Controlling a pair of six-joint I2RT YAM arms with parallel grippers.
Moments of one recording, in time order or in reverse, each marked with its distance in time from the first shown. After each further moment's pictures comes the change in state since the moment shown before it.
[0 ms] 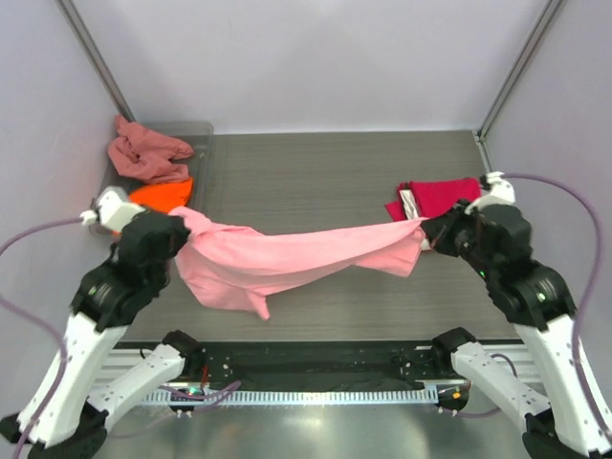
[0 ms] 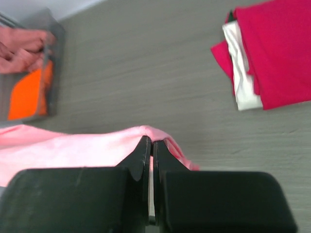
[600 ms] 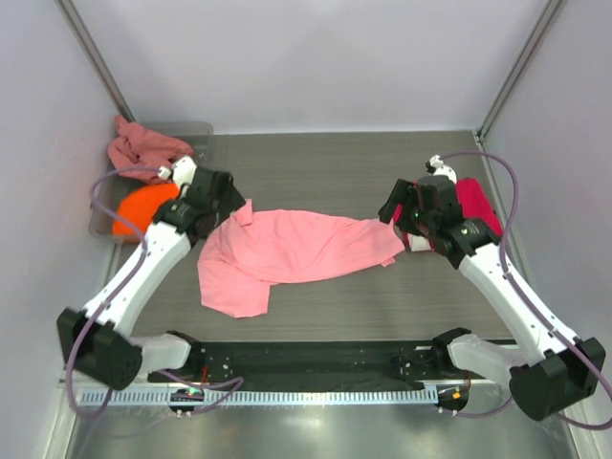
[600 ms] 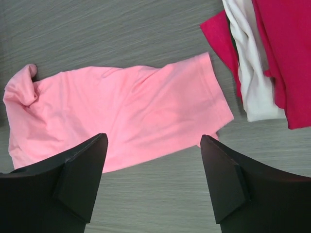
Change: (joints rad) left arm 0.142 0.579 0.005 0.219 0.233 0.108; right arm -0.007 0.390 -0.164 0.298 0.012 0.032
